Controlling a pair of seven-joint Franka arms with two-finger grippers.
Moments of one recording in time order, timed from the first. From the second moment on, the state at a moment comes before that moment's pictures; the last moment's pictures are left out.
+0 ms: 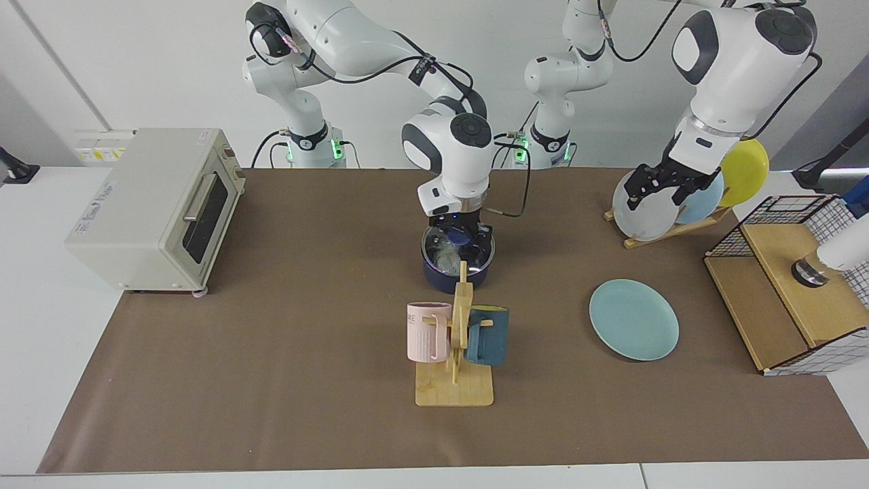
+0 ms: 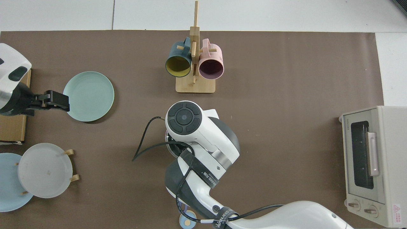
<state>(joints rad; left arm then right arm) 0.15 0.04 -0.18 -1.62 0.00 1.64 -0.11 0.34 0.48 0.40 -1.57 -0.16 1.99 1.30</state>
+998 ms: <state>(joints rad) 0.15 0.04 -0.18 -1.62 0.00 1.64 -0.11 0.35 0.43 0.41 -1.64 -0.18 2.05 1.31</state>
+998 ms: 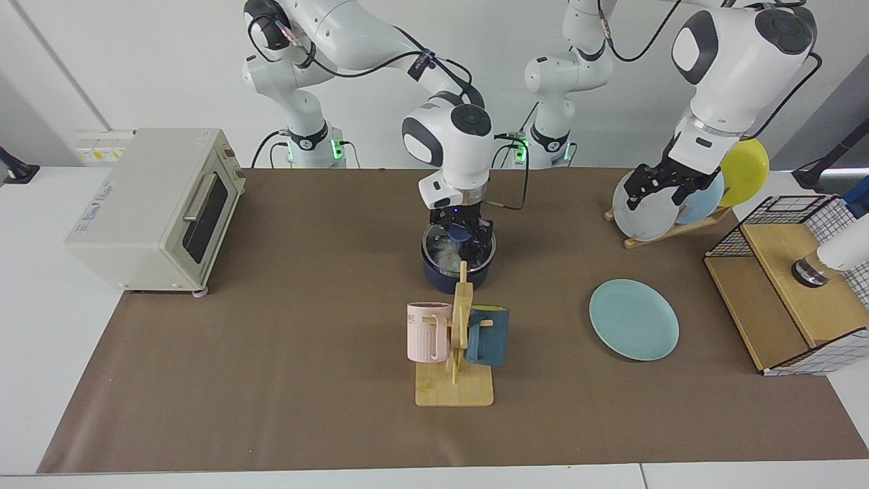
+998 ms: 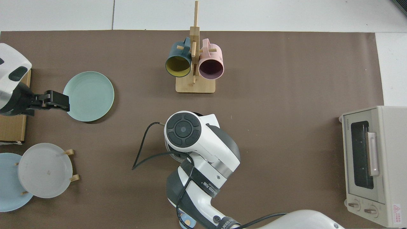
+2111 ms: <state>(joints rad) 0.15 0.04 -0.18 -1.62 0.00 1.64 -0.11 0.32 0.35 0.41 -1.78 -0.19 2.17 1.34</state>
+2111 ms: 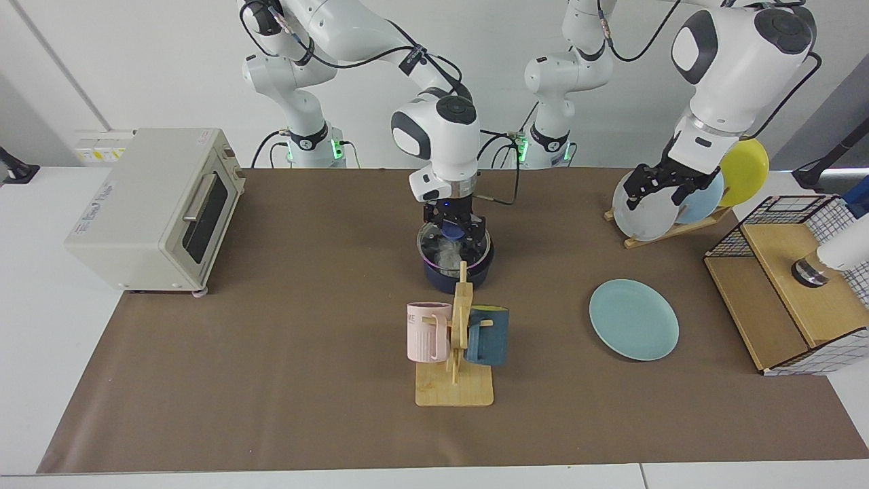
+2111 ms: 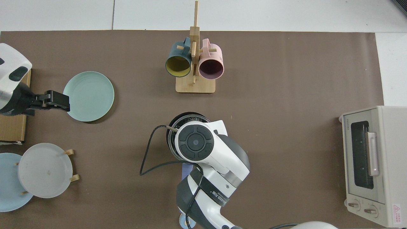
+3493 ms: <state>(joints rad) 0.15 0.04 -0.18 -1.62 0.00 1.64 -0.11 0.33 0.42 0.41 -1.66 -0.18 2.06 1.34</state>
